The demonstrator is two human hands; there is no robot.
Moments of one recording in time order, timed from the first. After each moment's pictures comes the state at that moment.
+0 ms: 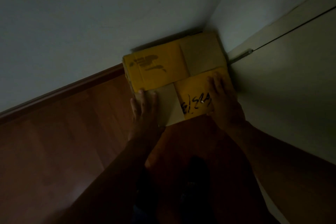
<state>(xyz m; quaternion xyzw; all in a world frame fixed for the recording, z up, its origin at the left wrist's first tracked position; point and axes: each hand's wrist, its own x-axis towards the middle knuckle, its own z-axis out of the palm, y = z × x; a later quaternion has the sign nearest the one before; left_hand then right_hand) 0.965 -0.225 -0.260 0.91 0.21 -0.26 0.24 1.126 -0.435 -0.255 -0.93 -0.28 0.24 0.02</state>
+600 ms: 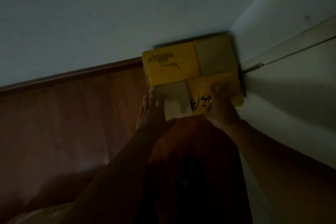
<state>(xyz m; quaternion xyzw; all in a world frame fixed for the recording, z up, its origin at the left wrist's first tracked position) 0.966 -0.244 -0.220 0.86 0.32 -0.29 0.28 1.126 -0.405 -0.226 -0.90 -0.24 0.36 0.07</state>
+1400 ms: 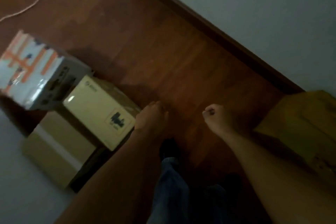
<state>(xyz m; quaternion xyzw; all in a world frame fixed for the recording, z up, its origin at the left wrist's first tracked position) 0.534 -0.215 -0.109 0.57 0.73 -0.12 0.35 0.746 -0.214 -0.142 -0.75 -0.46 0.48 0.02</state>
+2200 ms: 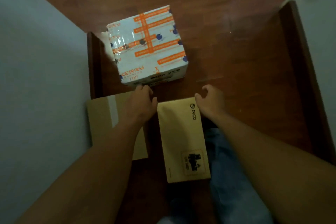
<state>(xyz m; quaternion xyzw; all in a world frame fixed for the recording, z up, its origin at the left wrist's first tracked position) 0.122 -0.210 -0.119 0.31 0.91 0.08 0.27 0.277 -0.051 -0.143 -0.54 -0.73 0.41 -0.09</state>
